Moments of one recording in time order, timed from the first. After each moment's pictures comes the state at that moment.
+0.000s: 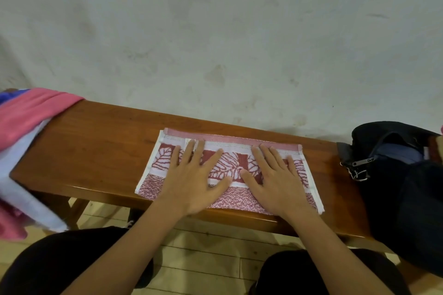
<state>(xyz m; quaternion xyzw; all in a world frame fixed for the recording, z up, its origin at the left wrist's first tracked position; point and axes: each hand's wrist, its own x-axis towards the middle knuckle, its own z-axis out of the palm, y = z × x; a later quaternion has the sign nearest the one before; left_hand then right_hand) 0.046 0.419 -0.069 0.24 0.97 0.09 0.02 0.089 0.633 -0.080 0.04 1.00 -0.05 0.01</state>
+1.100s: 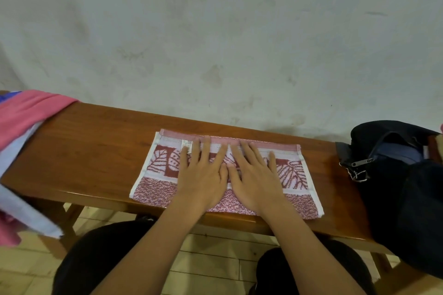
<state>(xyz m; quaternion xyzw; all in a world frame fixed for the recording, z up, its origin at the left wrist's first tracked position) 0.042 0.456 -0.067 0.20 0.98 0.07 0.03 0.073 0.595 -0.073 0.02 1.00 -0.08 0.02</state>
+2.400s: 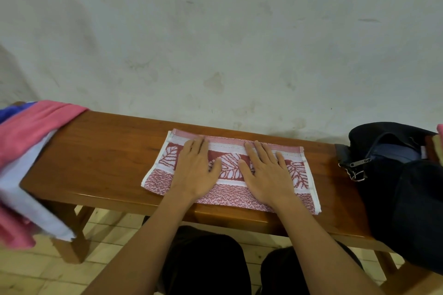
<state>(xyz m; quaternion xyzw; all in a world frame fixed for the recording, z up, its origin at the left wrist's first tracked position) 0.018 0.434 -0.071 0.17 0.96 0.22 -0.03 0.064 0.624 -0.080 0.05 1.00 -0.08 0.02</state>
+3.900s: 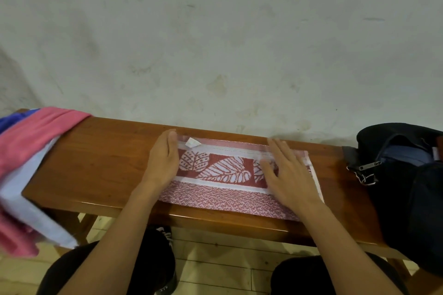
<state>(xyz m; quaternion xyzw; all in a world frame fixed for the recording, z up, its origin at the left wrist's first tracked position) -0.004 0.380 -0.044 0.02 0.87 0.50 -0.01 0.079 0.643 -0.056 0.08 0.98 -0.15 -0.05</state>
